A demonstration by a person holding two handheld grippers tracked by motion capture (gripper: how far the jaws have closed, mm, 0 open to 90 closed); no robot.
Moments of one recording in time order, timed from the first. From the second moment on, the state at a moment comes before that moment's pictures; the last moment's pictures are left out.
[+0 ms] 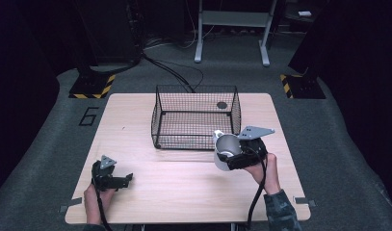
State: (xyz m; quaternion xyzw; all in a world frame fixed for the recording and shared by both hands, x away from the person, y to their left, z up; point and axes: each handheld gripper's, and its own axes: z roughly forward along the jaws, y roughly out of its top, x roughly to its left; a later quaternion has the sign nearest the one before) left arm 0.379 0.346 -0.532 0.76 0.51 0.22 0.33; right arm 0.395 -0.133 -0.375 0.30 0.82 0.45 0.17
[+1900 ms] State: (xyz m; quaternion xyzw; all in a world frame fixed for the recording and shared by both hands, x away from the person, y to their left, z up) left arm 0.379 0.346 -0.532 0.76 0.51 0.22 0.33; right arm 0.461 -0.088 -0.308 0.29 0.82 0.46 0.17
